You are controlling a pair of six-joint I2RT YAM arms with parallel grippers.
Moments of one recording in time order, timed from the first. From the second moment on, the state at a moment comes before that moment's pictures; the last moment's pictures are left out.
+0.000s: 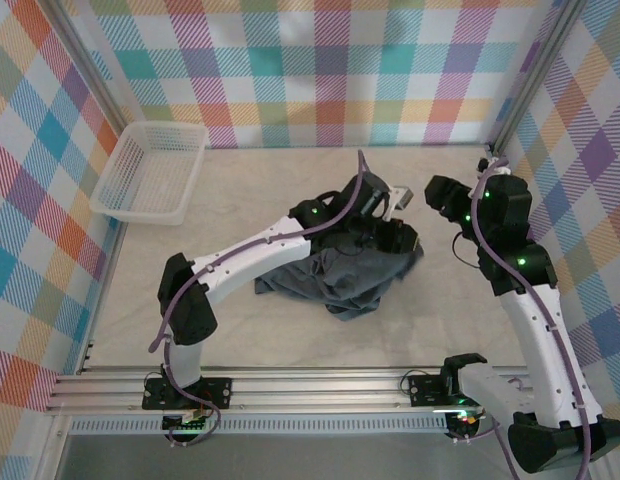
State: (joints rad) left arm -0.98 1.91 1.84 -0.57 0.31 -0.57; right arm 0.17 0.94 1.16 -0.59 0.00 0.49
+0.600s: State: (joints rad) left arm -0.56 1.62 1.25 -0.72 0.03 -0.58; right arm 0.16 1.16 0.92 -0.81 -0.19 0.50
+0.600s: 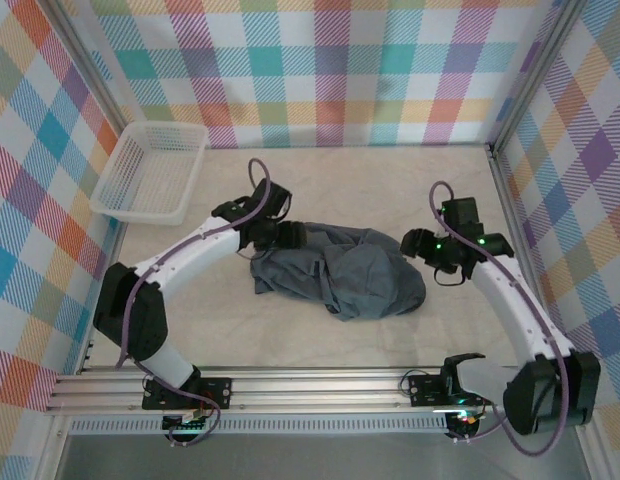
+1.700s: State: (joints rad) left arm -0.13 1.77 1.36 -0.71 0.00 -0.52; right arm 0.64 1.22 0.78 -0.69 -0.23 0.45
